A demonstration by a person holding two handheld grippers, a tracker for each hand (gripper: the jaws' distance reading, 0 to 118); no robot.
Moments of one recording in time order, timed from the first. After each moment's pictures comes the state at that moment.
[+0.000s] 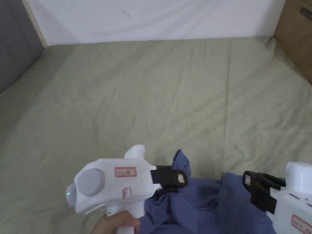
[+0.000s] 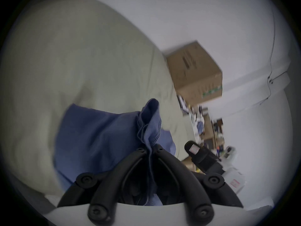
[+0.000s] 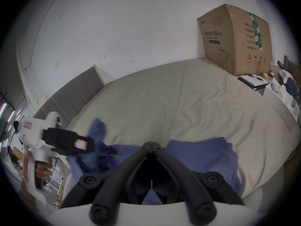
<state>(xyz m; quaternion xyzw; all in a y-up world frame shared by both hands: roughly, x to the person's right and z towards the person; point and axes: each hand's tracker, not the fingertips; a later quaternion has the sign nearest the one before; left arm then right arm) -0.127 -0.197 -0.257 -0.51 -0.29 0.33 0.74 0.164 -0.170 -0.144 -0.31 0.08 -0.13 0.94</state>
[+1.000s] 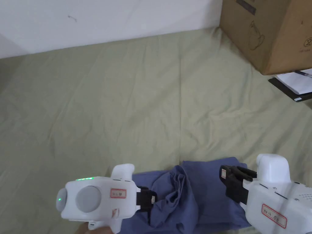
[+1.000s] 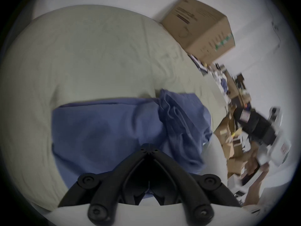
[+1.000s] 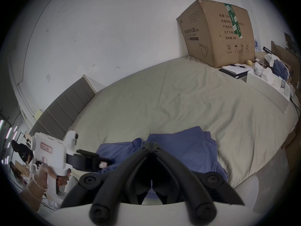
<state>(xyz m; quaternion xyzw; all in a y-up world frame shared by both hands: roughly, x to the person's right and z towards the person) -0.081 -0.235 -0.243 -0.55 -0.31 0.09 0.77 0.206 -0.180 -0.112 -0.30 0.04 -0.18 0.94</state>
